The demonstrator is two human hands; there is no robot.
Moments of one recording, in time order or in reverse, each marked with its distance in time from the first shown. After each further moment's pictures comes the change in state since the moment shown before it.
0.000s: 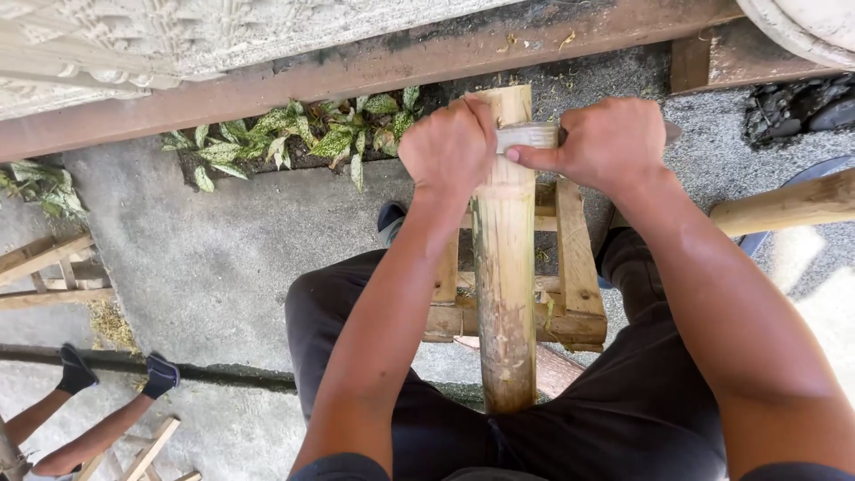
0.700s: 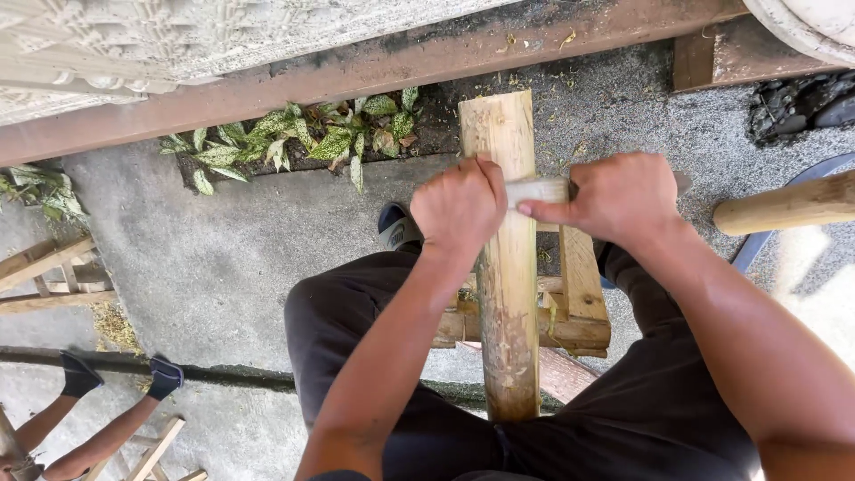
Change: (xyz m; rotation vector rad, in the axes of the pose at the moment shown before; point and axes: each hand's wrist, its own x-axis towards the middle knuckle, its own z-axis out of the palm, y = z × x) left_hand -0.048 0.012 -0.029 0.020 -0.126 0.025; right_hand -0.037 -0.014 -0.018 0.062 -0.207 0.065
